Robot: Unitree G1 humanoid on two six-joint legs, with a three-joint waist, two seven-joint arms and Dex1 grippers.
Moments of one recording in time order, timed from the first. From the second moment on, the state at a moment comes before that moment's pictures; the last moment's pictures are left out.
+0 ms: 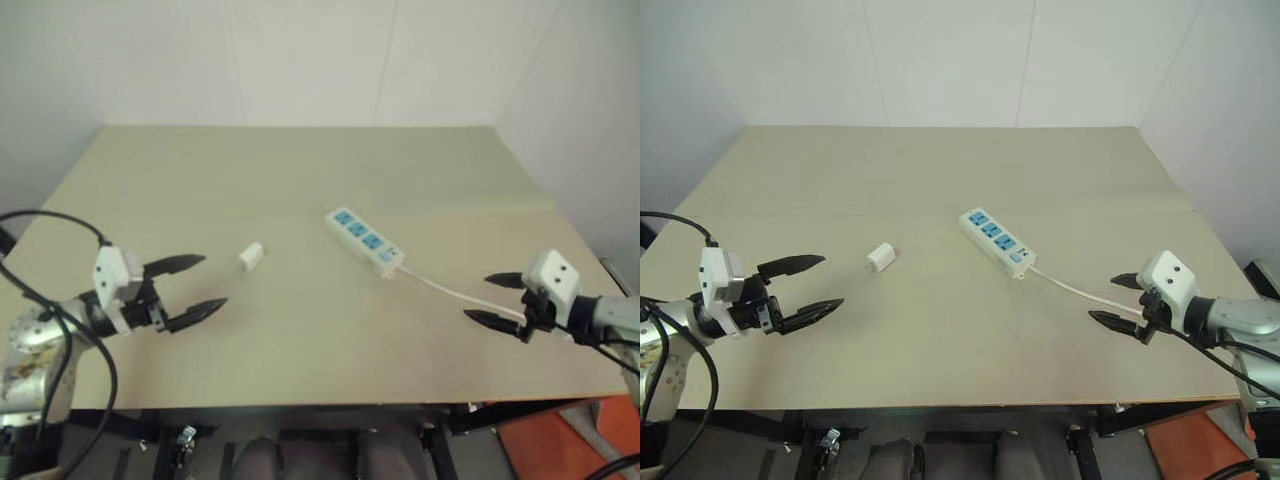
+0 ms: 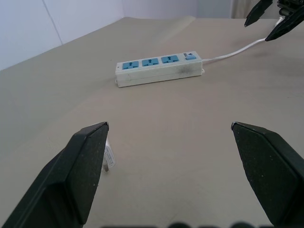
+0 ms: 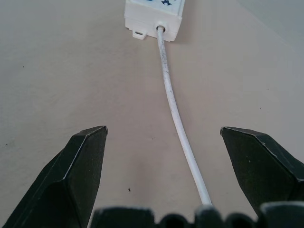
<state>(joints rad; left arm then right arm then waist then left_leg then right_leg) -0.10 0.77 0.32 -0.10 -0.55 0.16 -1.14 -0.16 -0.93 -0.20 0.09 0.30 0.18 1.07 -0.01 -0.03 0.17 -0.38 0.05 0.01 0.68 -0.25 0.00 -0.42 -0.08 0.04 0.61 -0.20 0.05</state>
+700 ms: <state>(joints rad) -0.15 0.76 0.30 -0.06 -0.56 0.18 -1.17 -0.12 -0.94 -0.25 0.05 0.30 0.21 1.06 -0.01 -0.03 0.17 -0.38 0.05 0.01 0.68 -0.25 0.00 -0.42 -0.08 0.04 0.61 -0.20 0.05</state>
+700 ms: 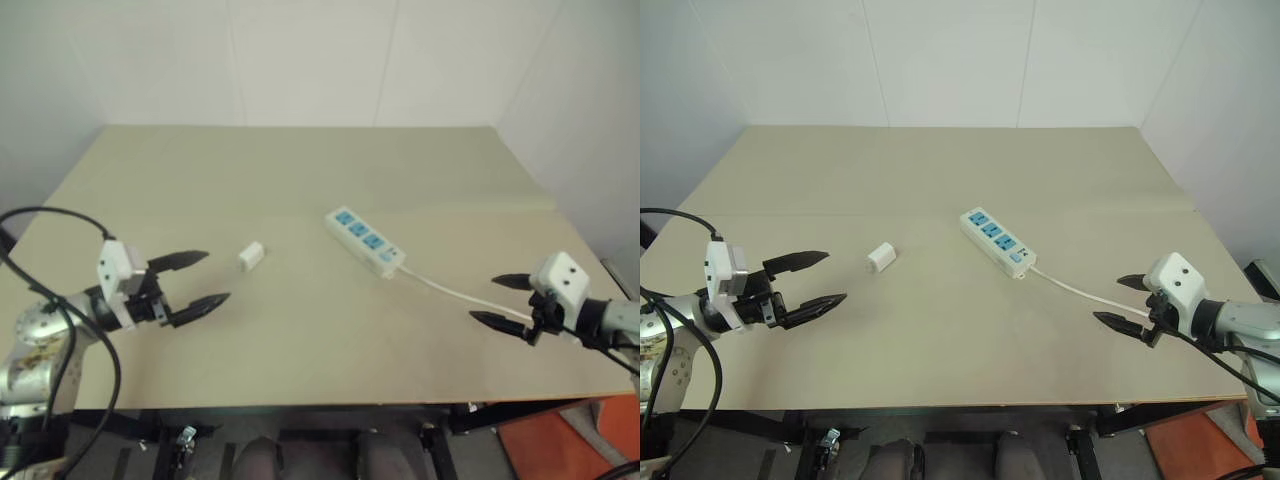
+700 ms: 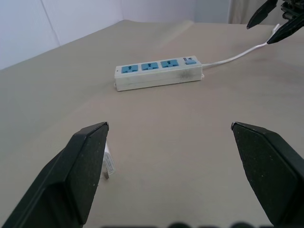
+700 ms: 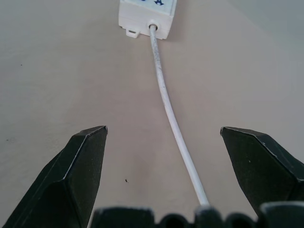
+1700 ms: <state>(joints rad) -0.27 0.70 0.19 -0.09 -0.57 0.20 -1.10 -0.61 -0.43 -0.04 0.56 0.17 -0.06 0.77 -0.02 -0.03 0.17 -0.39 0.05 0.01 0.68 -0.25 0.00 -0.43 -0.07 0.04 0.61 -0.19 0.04</state>
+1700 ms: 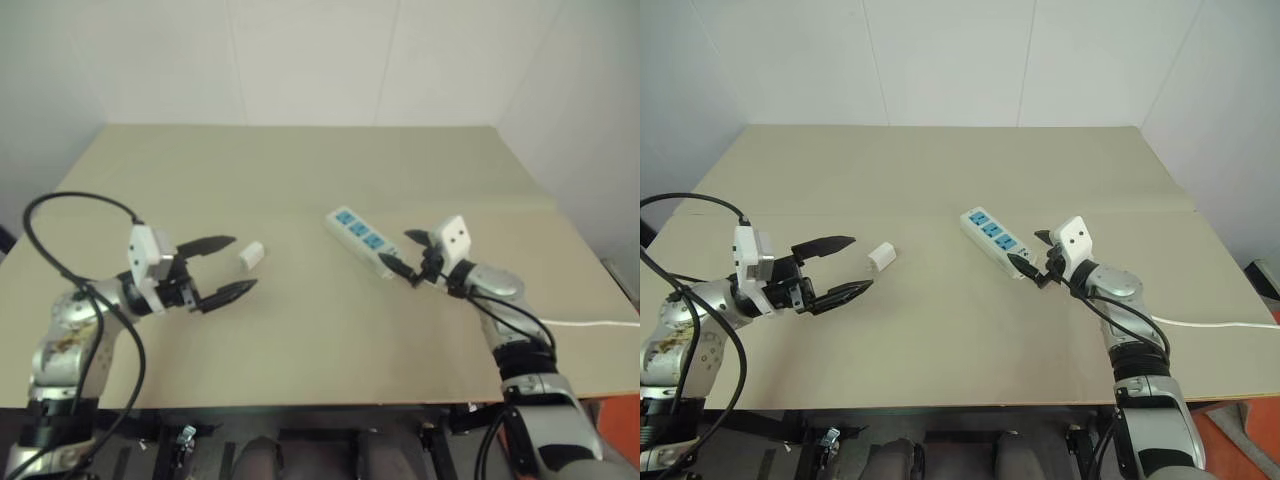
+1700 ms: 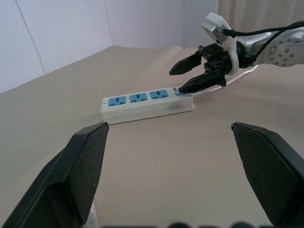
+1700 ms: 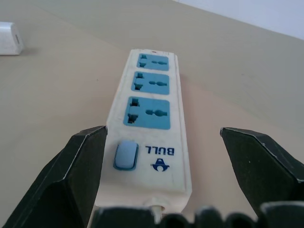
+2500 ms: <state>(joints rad) -0.27 0.68 0.18 -0.09 -0.55 0.21 -1.10 -0.61 -0.37 -0.03 0.67 0.16 -0.08 0.76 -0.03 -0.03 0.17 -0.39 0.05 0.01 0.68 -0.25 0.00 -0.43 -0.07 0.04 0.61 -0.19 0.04</state>
